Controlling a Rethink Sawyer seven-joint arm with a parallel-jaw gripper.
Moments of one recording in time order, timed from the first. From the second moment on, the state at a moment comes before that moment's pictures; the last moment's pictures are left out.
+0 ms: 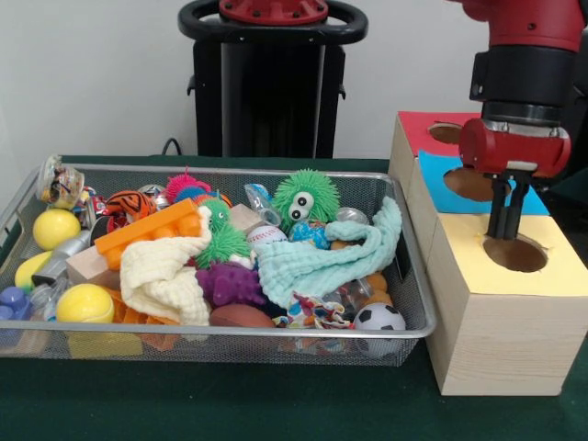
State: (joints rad) arm 0.23 -0.56 -0.19 1.59 0.03 0.16 1.71
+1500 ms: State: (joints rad) arm 0.05 -0.70 -0.04 1.79 -0.32 0.07 1.71
